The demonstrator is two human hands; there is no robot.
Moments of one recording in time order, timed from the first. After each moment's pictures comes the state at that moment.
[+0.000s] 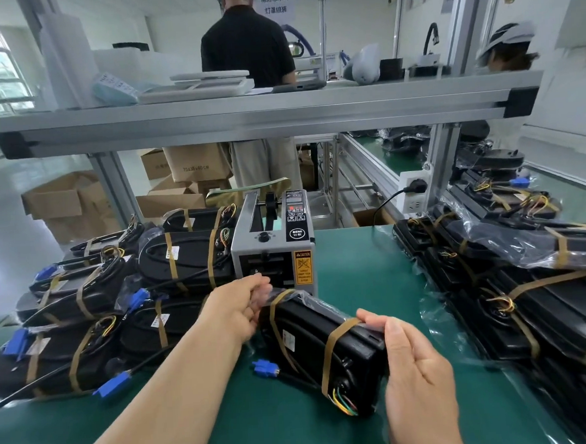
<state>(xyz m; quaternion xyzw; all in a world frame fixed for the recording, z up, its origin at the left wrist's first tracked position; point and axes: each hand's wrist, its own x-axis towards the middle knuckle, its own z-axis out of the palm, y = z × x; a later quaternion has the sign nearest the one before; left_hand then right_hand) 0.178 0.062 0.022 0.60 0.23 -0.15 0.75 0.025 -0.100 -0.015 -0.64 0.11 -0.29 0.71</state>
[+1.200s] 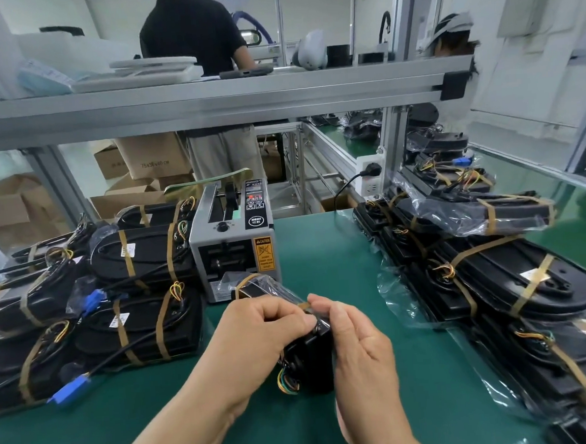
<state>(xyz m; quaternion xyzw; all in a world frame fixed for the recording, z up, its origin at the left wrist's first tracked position) 0.051 0.026 0.050 0.78 -0.11 -0.11 0.61 0.017 -0.087 -0.019 -0.59 0.09 -0.23 0.77</state>
